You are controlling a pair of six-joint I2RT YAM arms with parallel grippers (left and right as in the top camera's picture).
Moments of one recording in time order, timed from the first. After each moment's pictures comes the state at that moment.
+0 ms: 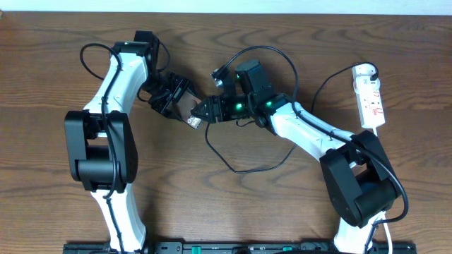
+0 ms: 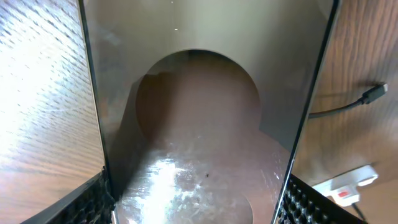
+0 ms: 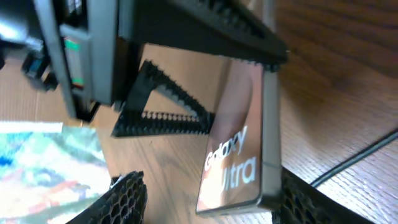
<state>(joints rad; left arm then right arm) -0.06 2.10 1.67 -1.14 0.52 -0.99 0.56 1.95 1.26 -0.05 -0.74 0.56</state>
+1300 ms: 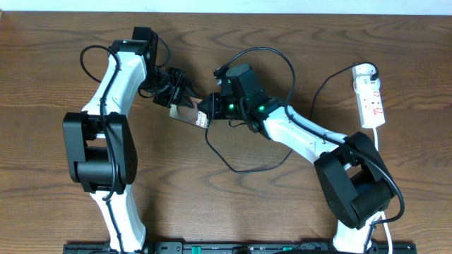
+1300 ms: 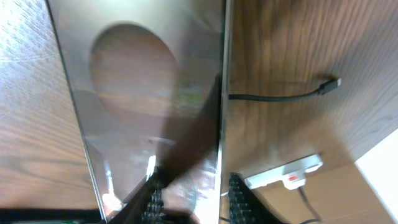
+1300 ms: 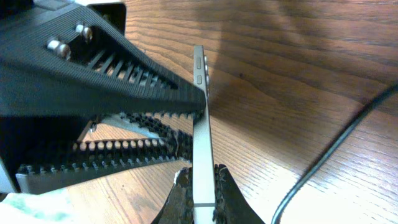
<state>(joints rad) -0.06 2.09 1.68 -1.11 0.63 -1.17 0.61 1.96 1.26 -0.02 -0.48 0.69</state>
